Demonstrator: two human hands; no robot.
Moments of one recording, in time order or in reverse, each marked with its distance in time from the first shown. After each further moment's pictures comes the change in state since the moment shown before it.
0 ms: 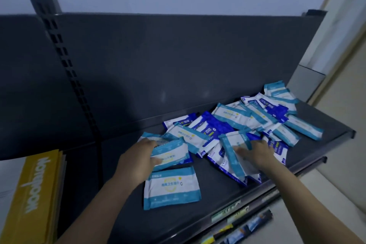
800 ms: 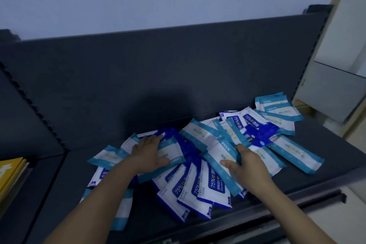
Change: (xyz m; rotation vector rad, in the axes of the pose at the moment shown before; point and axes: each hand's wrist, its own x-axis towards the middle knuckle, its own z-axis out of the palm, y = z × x) left_hand 0.099 0.135 0.065 0.160 -0.281 -0.198; right_hand 0.084 0.097 -0.050 0.334 0.078 -0.478
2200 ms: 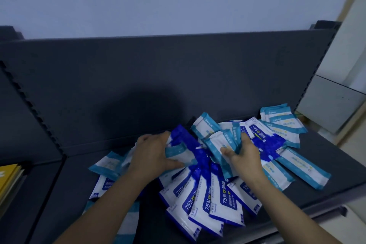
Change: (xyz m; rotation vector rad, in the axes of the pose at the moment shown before) left_hand -0.014 0.004 -0.024 -0.112 0.533 0.284; right_hand 0.038 -0.045 0.011 0.256 0.154 0.078
